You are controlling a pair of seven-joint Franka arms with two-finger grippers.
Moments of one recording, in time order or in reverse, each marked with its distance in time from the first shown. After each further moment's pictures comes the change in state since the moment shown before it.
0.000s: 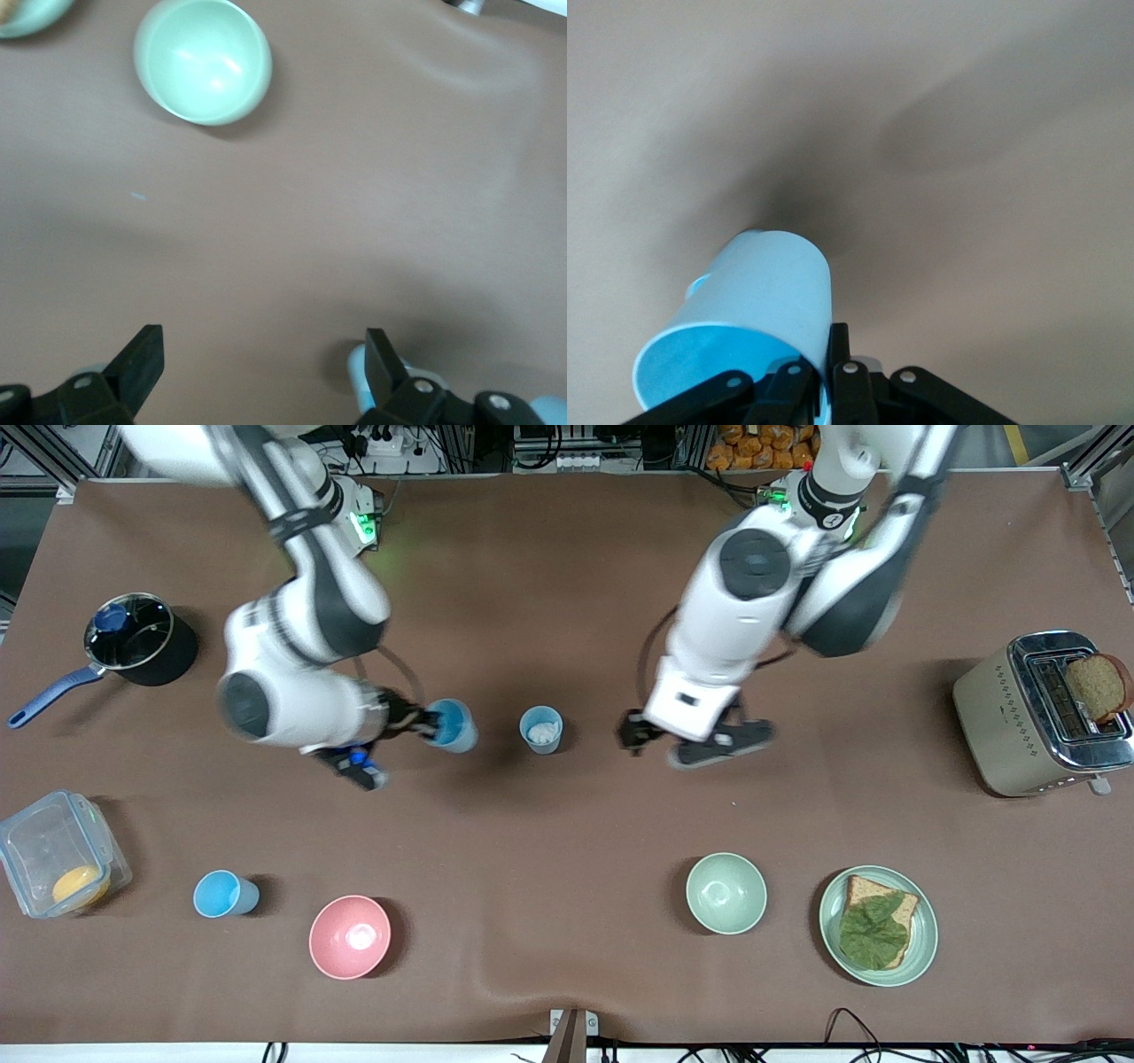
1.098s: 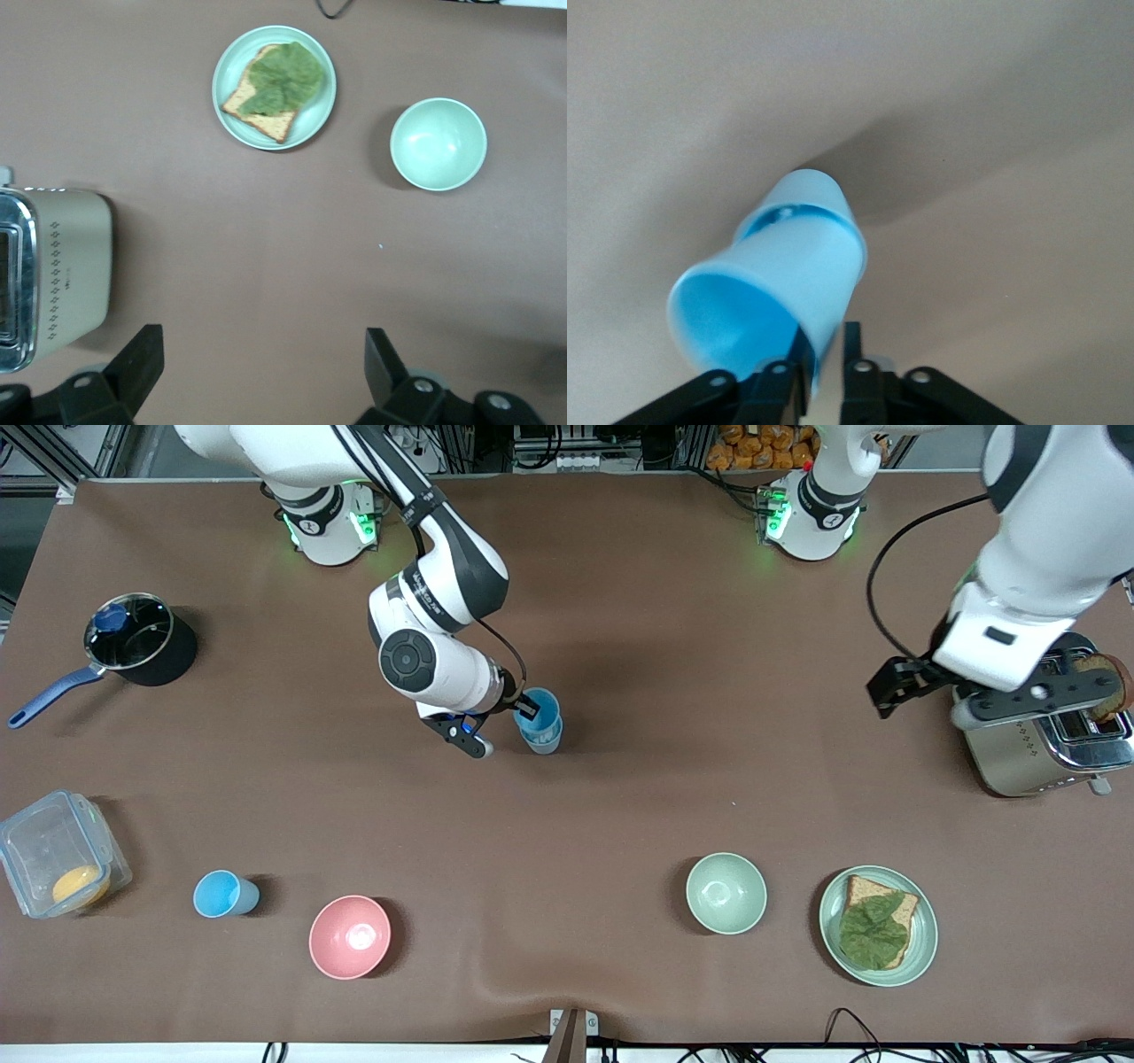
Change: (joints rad) left arm 0.324 -0.258 0.000 0.002 0.093 -0.308 0.421; right arm 0.193 0.090 -0.005 0.005 -0.004 0.174 0.190
